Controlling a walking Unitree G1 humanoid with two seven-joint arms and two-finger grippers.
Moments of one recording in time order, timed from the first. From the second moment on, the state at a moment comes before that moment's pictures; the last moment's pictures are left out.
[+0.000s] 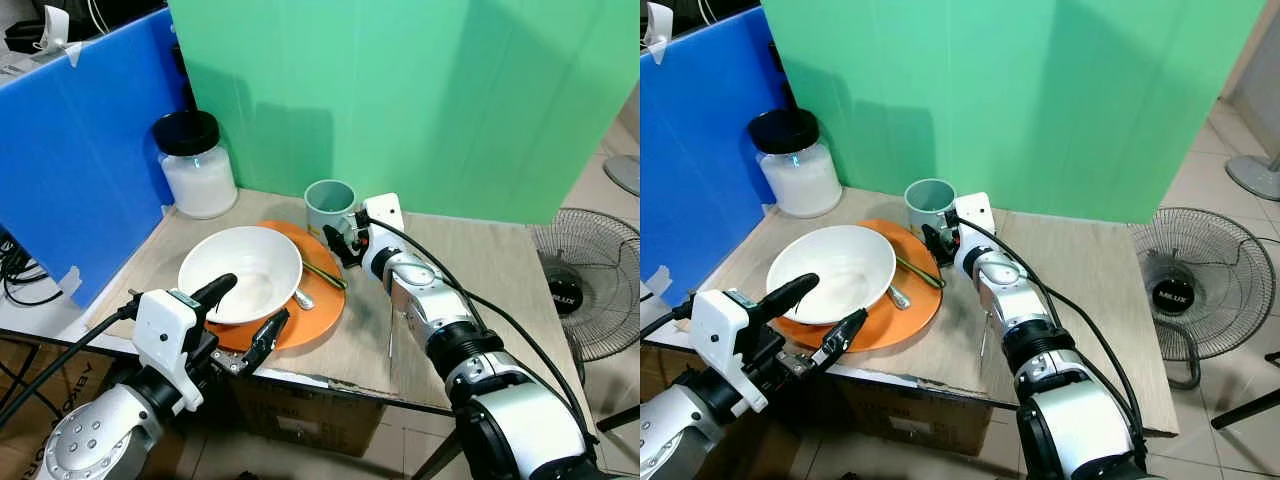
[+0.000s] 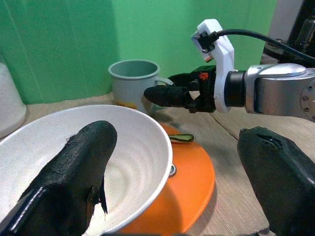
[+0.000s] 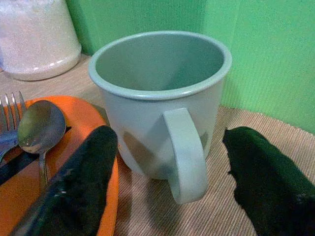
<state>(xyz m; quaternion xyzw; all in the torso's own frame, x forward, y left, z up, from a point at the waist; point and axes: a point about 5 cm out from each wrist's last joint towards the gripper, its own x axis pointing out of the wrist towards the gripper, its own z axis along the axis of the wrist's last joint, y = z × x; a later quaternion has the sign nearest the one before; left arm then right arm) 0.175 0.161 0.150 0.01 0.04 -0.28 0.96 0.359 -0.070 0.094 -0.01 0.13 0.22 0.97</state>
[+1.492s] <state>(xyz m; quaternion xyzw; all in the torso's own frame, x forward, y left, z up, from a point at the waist) 0.181 0.153 0.158 0.01 0.02 -0.30 0.95 0.360 -0.089 0.114 0.02 0.05 0.22 0.97</state>
